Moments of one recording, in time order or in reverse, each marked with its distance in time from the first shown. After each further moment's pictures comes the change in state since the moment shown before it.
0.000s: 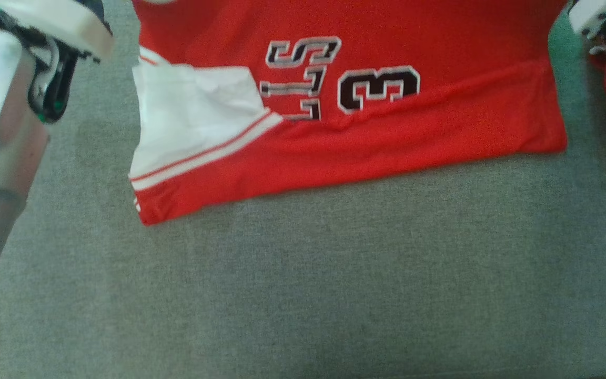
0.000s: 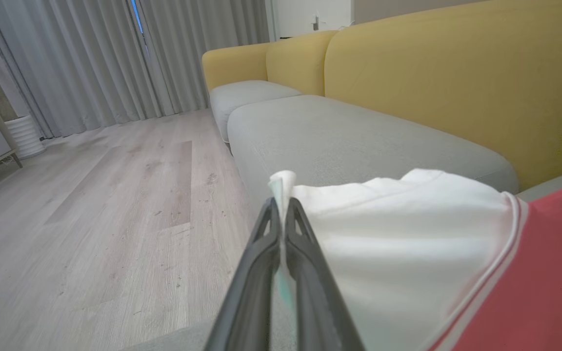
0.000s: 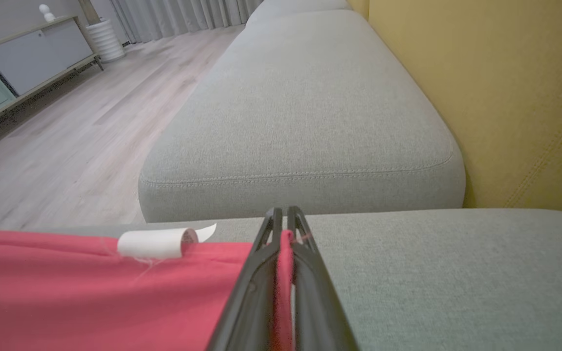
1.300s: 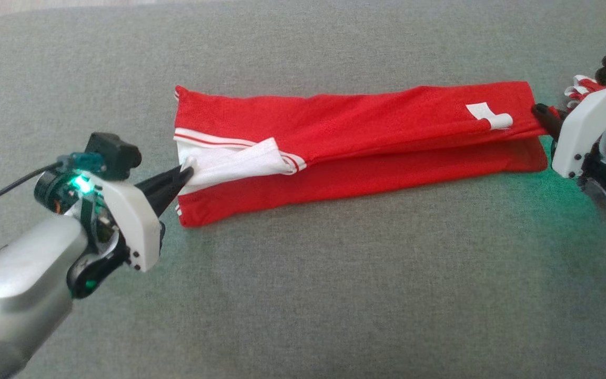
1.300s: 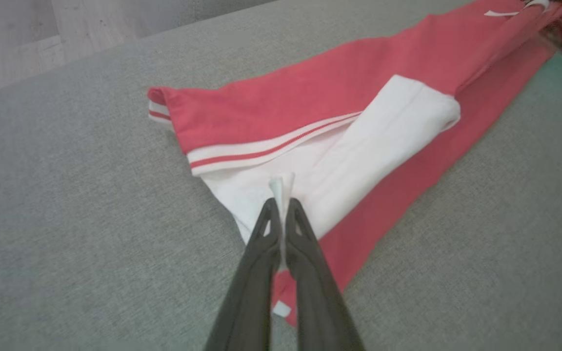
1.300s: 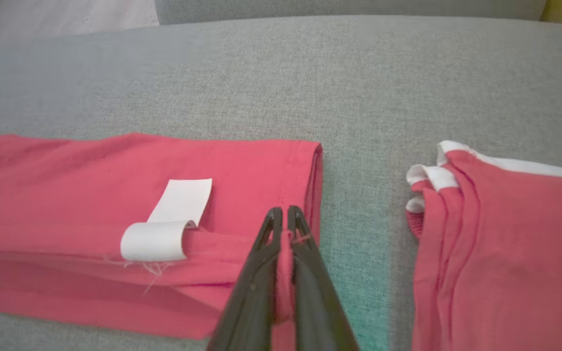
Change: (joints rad) left arm 0.380 0.210 -0.324 -0.357 -0.273 -0.079 0.383; right arm 0.286 -0.186 0.335 -0.125 0.330 0.000 0.328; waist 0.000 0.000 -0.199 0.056
